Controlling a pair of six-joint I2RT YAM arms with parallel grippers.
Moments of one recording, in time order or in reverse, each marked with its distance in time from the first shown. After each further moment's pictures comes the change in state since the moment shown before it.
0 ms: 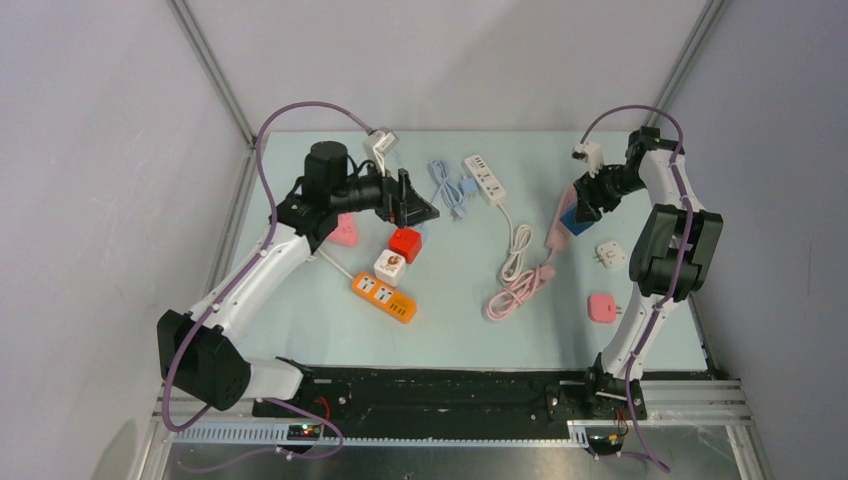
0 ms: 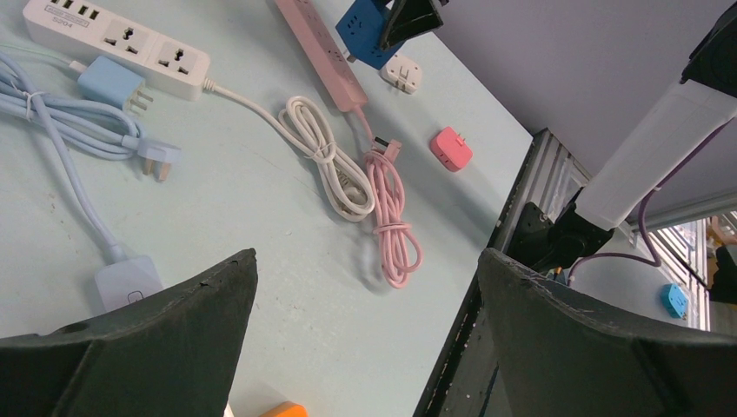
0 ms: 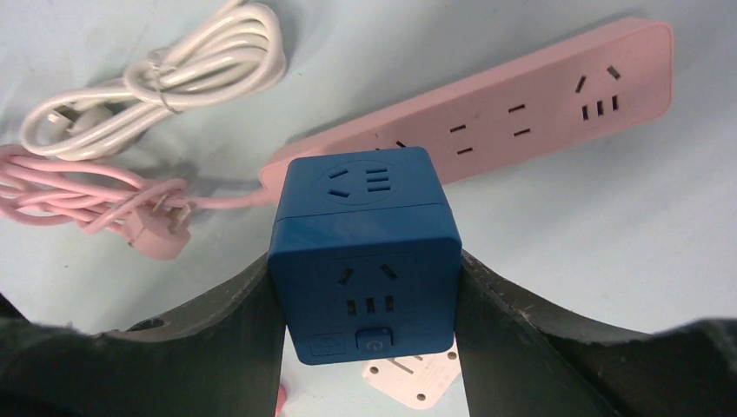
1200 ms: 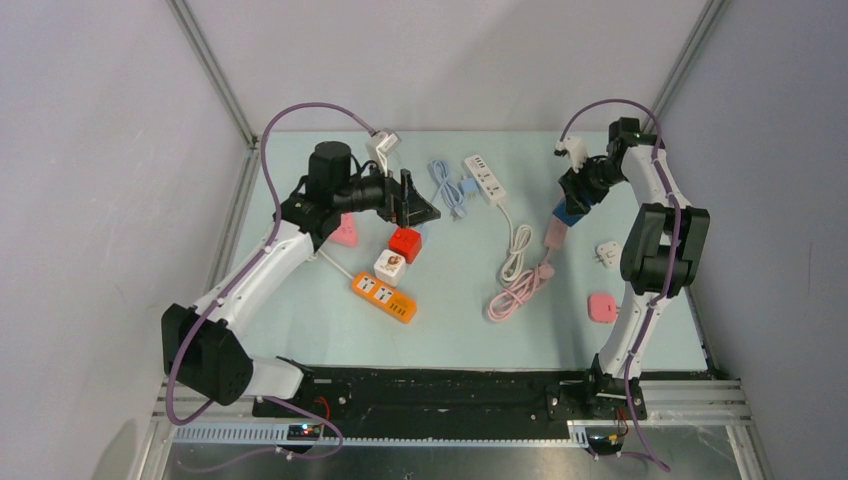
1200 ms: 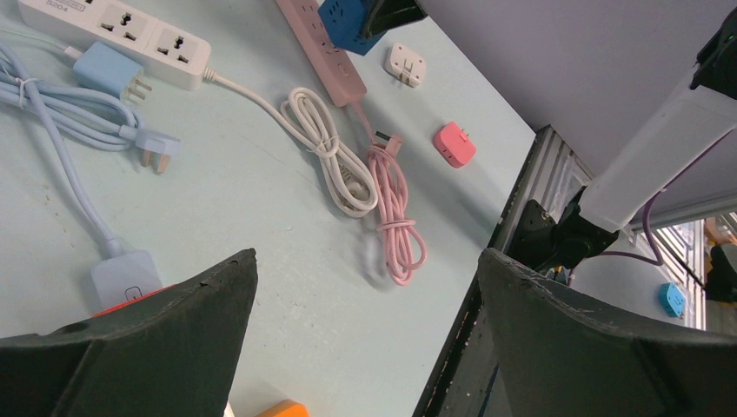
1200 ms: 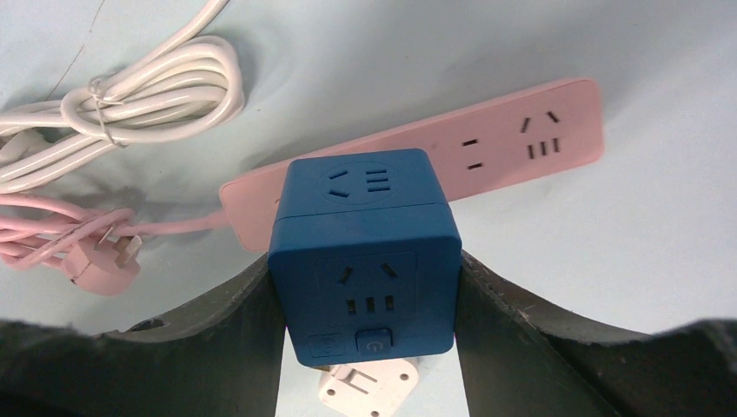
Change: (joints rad) left arm 0.000 0.026 0.000 0.000 0.000 0.000; right arm 0.094 0.013 0.009 0.104 0.132 0.012
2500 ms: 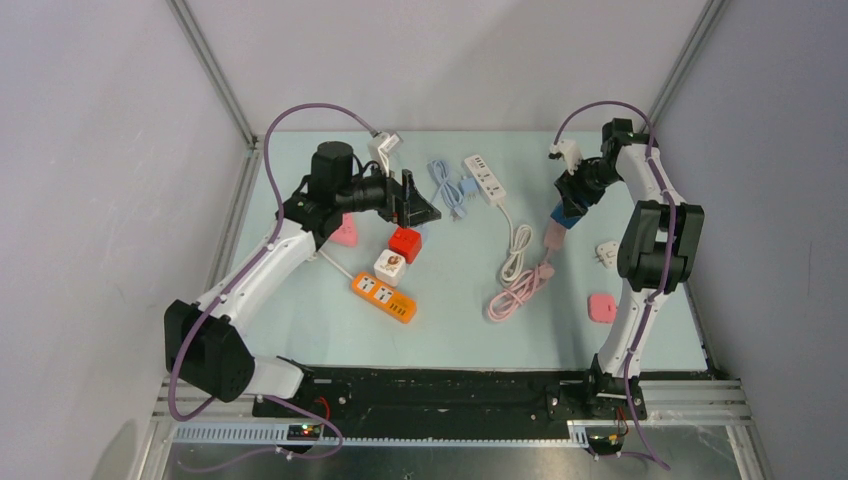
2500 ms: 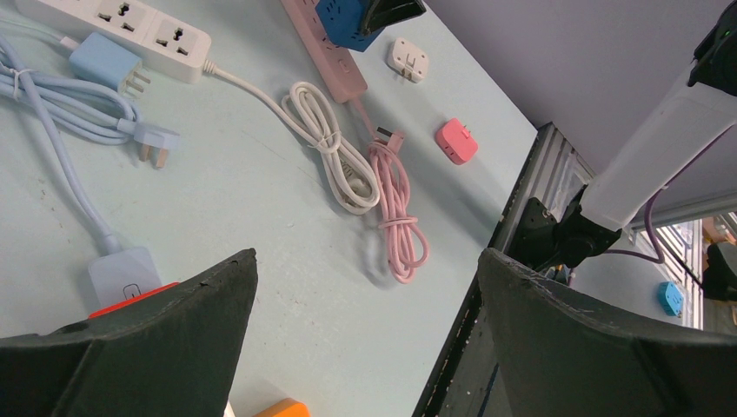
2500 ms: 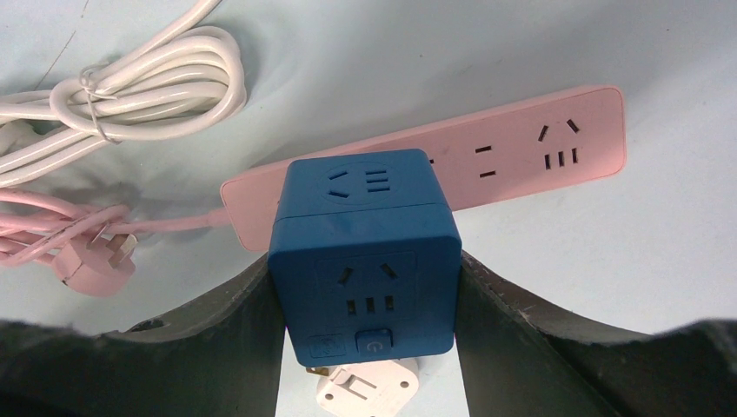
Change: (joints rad) left arm 0.000 0.016 0.000 0.000 0.002 0.000; right arm 0.018 0.042 0.035 -0.024 0.029 -0.020
